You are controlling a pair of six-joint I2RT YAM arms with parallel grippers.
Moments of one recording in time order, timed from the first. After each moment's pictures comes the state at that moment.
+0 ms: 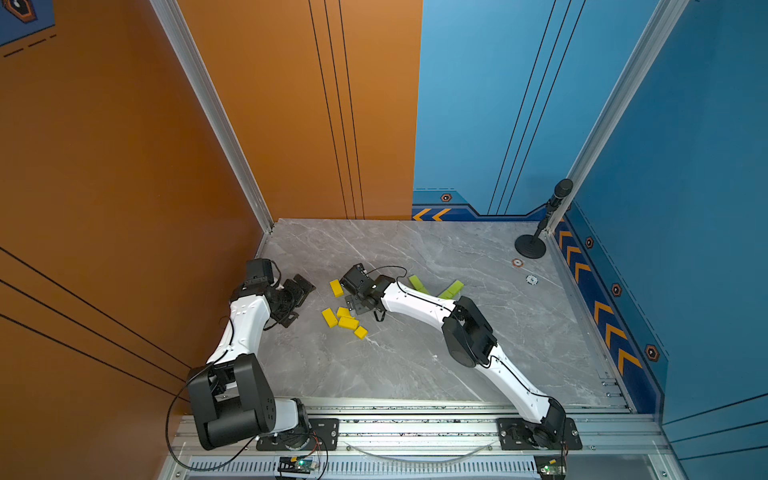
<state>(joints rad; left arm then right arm) 0.28 1.35 0.96 -0.68 0.39 -0.73 0.97 2.54 2.22 -0.79 0.32 0.49</state>
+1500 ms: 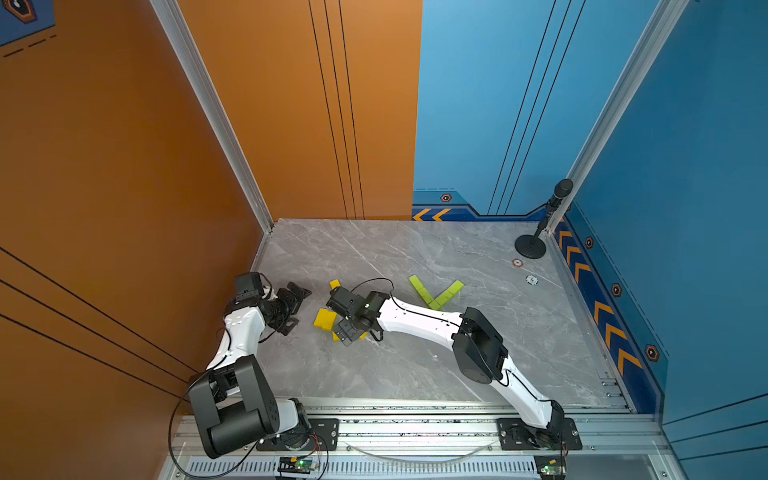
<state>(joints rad) 0.39 1.33 0.83 -0.58 0.55 -0.73 1.11 2.36 2.04 -0.81 0.20 0.24</state>
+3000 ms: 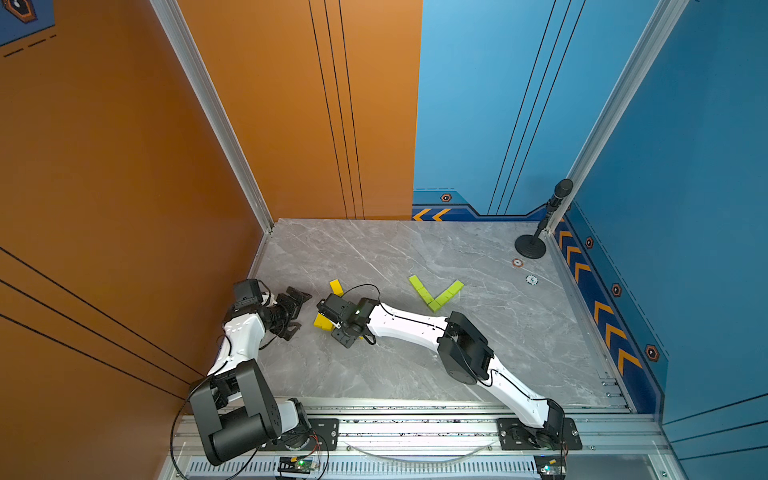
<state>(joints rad) 0.43 1.30 0.76 -0.55 0.61 -0.76 1.12 2.50 2.18 -0.80 0.16 0.12</state>
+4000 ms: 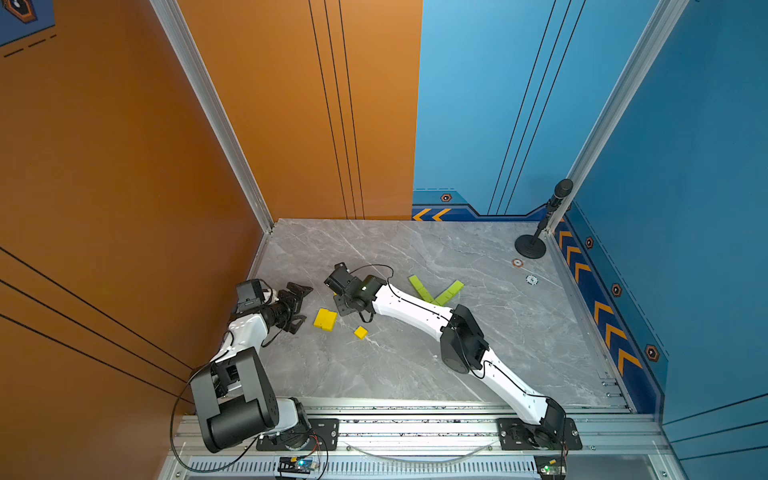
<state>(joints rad) 0.42 1.37 0.71 -0.30 0.69 -0.89 1.02 2.62 2.46 -0.86 0.23 0.49</state>
